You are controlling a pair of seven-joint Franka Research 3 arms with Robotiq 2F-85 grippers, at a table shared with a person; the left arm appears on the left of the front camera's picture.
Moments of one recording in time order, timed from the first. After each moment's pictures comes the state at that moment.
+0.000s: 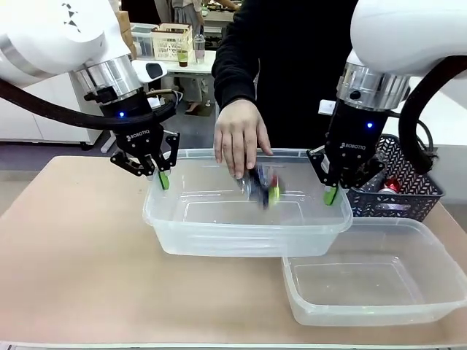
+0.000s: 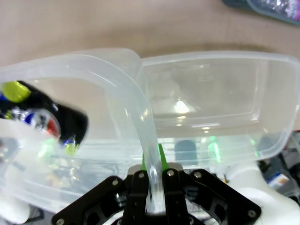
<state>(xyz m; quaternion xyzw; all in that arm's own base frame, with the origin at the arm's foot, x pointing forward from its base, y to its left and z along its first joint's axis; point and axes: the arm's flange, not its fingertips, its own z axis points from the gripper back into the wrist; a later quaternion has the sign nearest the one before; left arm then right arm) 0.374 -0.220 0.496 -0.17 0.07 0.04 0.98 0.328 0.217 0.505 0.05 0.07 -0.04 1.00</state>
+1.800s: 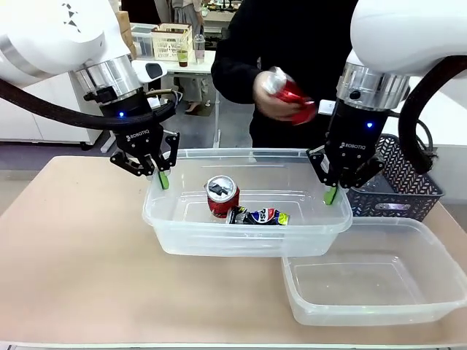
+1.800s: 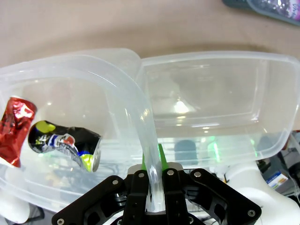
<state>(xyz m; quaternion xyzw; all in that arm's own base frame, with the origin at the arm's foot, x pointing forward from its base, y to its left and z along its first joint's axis) 0.374 -0.220 0.496 -0.17 0.07 0.04 0.98 0.328 0.217 0.505 0.05 0.07 -0.04 1.00</state>
